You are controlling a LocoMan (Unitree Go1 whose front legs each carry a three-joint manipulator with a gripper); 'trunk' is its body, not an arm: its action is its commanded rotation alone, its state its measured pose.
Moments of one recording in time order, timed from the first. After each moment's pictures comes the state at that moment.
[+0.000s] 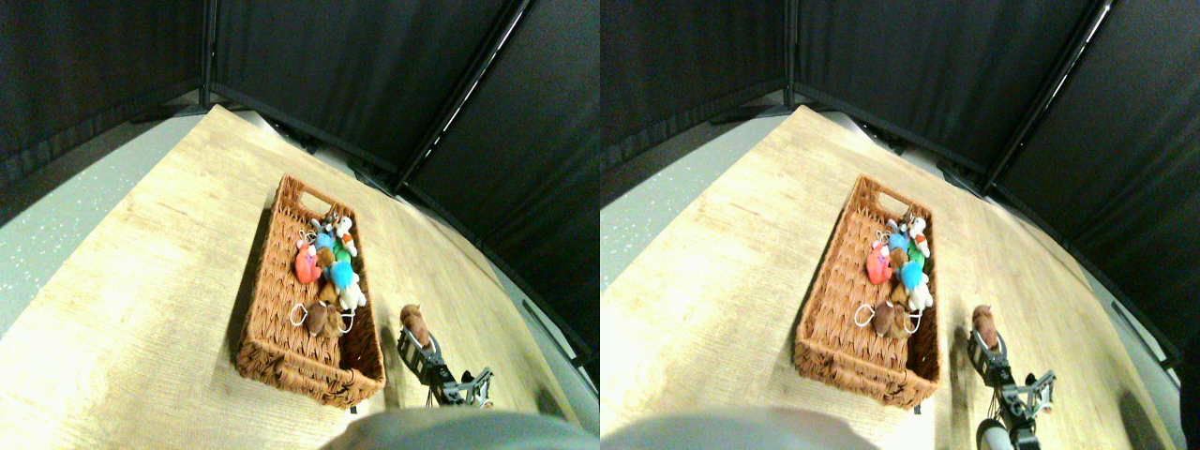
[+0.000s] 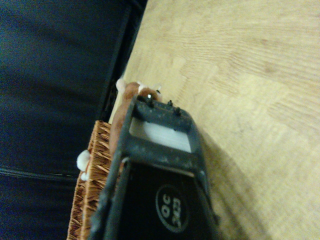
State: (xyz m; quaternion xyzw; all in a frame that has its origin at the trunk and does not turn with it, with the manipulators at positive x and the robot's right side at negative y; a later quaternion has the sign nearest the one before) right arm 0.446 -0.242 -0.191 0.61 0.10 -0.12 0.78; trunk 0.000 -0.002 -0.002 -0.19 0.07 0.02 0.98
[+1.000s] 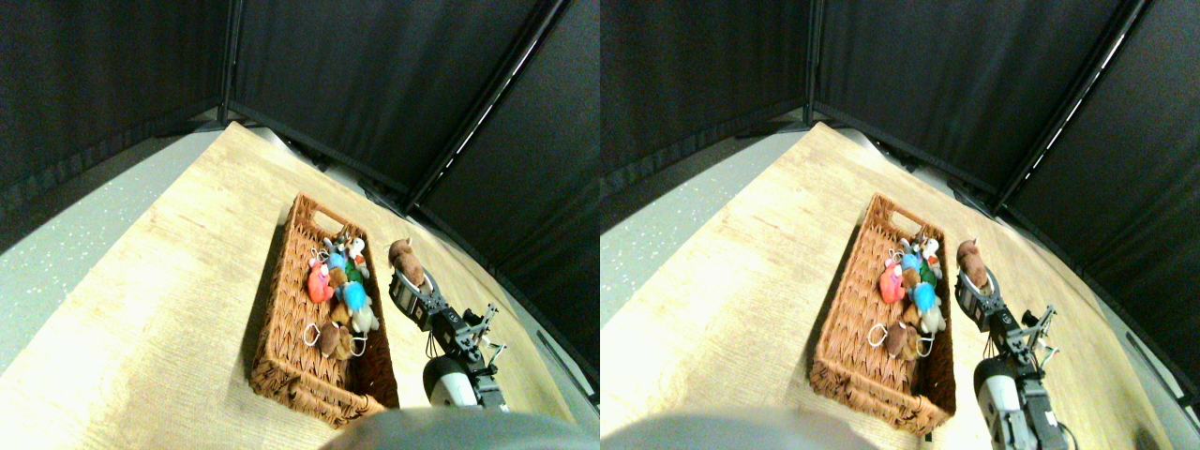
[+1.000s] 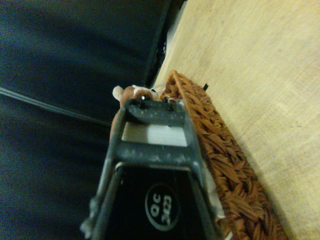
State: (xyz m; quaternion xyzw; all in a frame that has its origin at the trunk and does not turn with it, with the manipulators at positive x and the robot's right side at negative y) right arm 0.479 -0.142 -0.112 0.58 0.16 0.08 0.80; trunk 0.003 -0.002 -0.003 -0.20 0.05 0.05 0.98
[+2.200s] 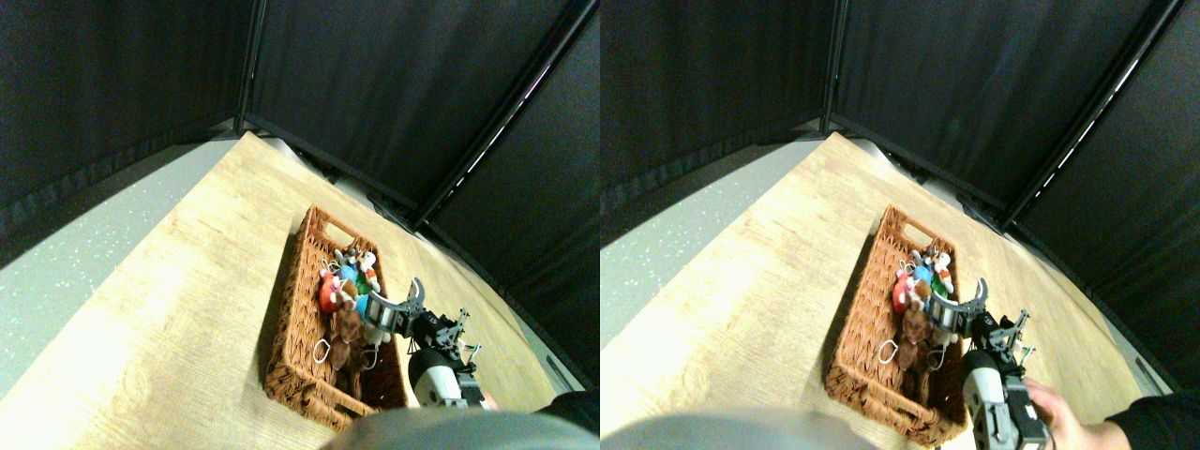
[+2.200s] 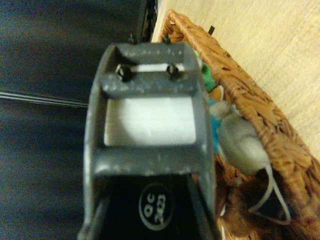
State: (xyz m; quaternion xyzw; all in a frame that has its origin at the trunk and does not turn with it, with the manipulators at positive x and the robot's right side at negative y) right arm 0.482 -0.107 -0.134 0.56 0.23 0.07 0.79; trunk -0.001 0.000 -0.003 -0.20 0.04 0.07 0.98
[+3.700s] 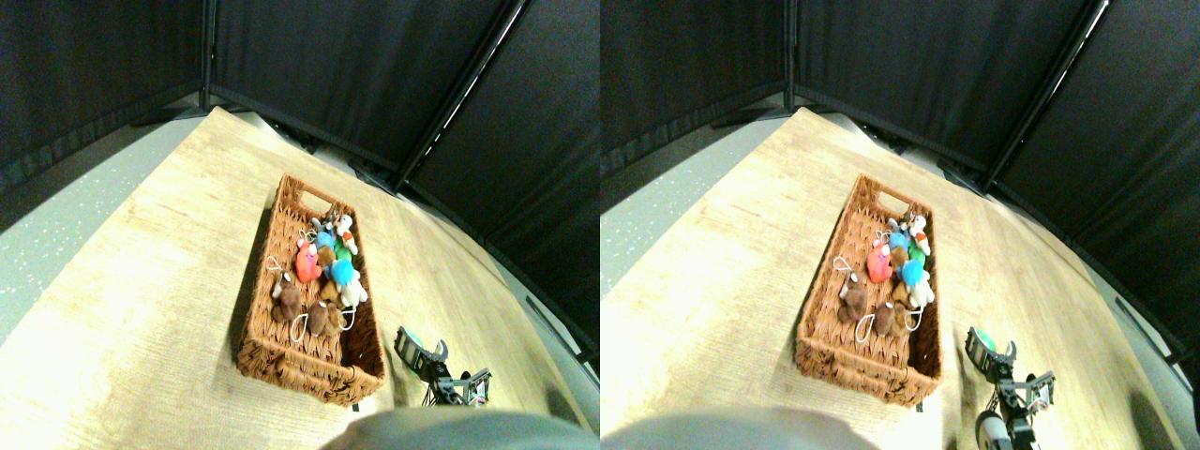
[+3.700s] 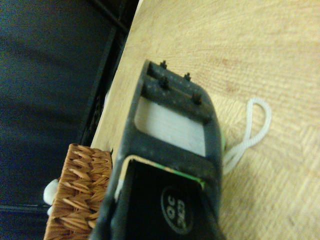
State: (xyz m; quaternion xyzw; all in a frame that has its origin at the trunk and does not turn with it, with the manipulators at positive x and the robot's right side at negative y) right arm 0.446 -0.271 -0.220 0.62 0.05 -0.20 0.76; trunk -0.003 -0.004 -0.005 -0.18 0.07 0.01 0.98
